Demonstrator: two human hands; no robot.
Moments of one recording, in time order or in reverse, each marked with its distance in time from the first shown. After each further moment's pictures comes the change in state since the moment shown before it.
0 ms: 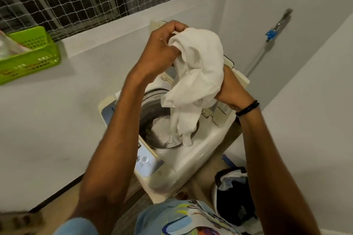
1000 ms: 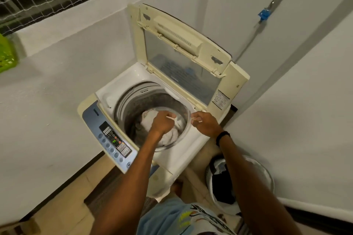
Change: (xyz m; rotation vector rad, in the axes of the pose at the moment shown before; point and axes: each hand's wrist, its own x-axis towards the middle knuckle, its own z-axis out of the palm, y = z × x) left_hand -0.073 -0.243 0.079 0.232 -0.201 -0.824; right_hand -0.048 0.158 0.114 0.032 -0.197 0.662
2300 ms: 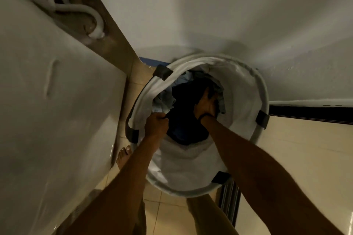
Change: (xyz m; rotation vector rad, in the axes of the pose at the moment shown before) left_hand 0.189 -0.360 0.603 0.173 -0.371 -0.375; right_hand 0.064 0.778 0.207 -0.107 0.282 0.941
